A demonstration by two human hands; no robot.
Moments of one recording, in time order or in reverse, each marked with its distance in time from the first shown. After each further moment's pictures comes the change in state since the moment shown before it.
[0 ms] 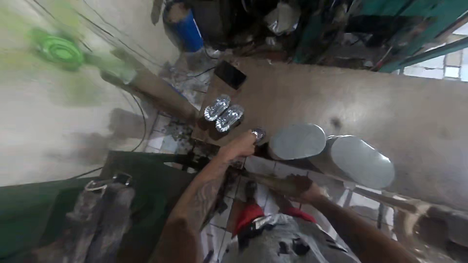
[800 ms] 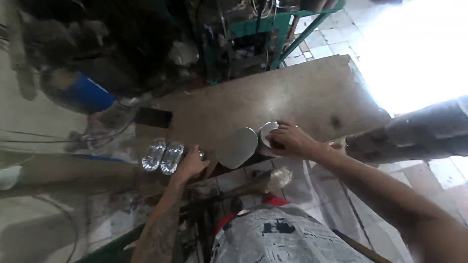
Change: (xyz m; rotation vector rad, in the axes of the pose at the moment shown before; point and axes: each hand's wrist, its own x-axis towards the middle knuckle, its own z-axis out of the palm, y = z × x) left_hand 0.033 -0.025 -0.009 -0.098 0.077 -0.131; right_hand -0.141 -0.022 -0.185 -0.129 0.817 -0.094
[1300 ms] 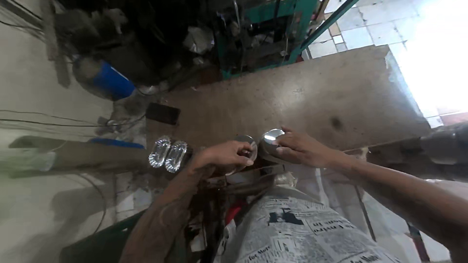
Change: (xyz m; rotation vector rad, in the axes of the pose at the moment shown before) left_hand -0.023 0.168 -0.045 -0.175 -0.621 0.457; right_hand 0.004 0.035 -0.020 0.546 -0.060 -0.097
